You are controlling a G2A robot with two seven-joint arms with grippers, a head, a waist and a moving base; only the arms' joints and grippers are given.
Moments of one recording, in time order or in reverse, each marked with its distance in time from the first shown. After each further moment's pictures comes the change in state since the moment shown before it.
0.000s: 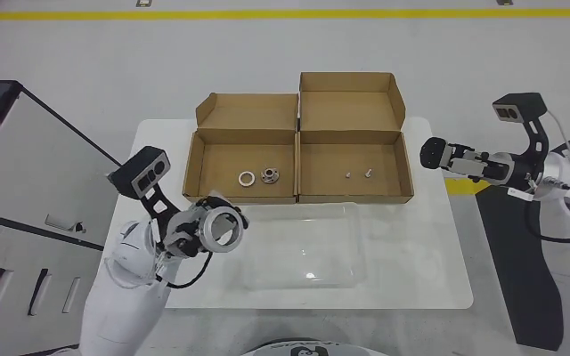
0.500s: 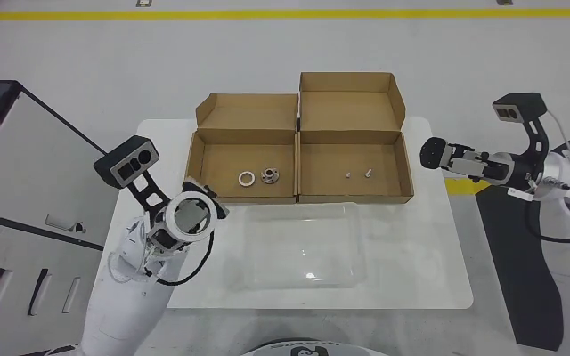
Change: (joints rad) left arm -0.037 0.001 0.036 -0.018 -0.188 -0.002 0.046; right arm 0.000 0.000 0.000 0.000 0.000 0.000 0.000
